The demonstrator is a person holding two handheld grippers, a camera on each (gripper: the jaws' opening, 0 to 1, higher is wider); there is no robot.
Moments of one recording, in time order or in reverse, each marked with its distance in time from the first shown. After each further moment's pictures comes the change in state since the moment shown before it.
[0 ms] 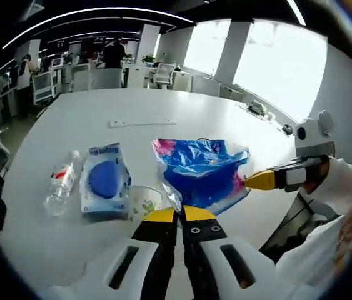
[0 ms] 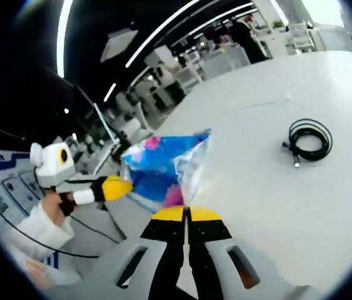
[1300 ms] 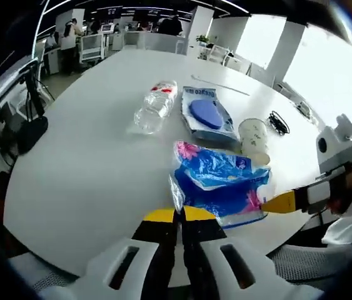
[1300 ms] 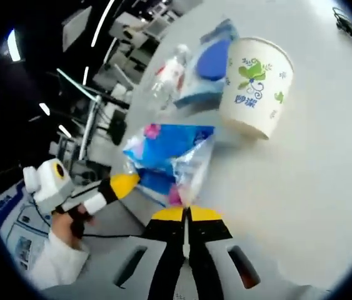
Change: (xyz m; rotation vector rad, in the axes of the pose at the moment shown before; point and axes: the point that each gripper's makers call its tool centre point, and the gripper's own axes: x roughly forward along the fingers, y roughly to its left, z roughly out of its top) left arm -0.079 0.168 -0.142 -0.234 0.120 0.306; right arm 0.161 0.127 -0.133 0.187 0.355 0.079
